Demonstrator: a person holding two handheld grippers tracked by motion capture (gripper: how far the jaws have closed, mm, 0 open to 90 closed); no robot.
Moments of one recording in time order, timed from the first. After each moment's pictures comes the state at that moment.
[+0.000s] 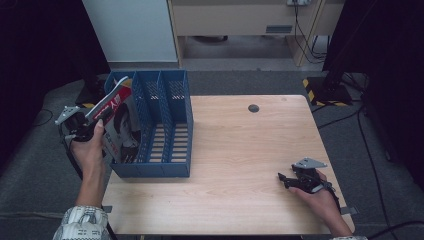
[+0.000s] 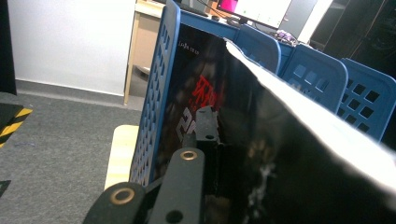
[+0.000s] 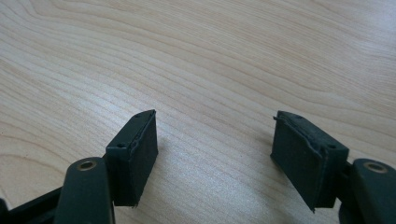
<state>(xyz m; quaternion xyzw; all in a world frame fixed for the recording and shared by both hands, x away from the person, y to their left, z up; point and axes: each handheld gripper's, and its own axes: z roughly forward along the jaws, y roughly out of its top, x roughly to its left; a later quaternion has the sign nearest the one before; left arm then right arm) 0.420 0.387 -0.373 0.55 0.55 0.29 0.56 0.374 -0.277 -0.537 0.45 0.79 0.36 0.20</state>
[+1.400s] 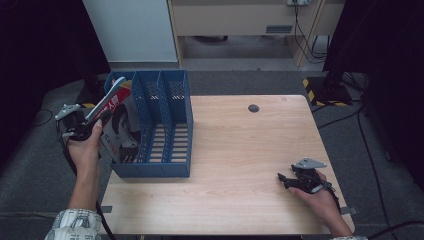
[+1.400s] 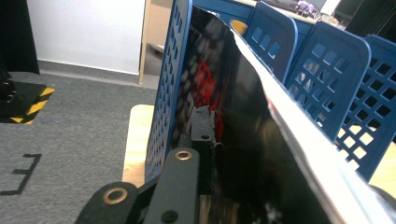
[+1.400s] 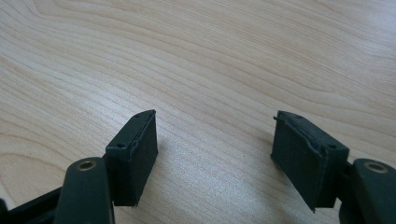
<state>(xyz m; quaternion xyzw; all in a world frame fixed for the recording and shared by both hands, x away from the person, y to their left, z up) 0.417 0.386 -0.361 0.58 0.58 0.29 0.50 0.373 -0.276 -0.537 0.45 0.79 0.36 0.20</state>
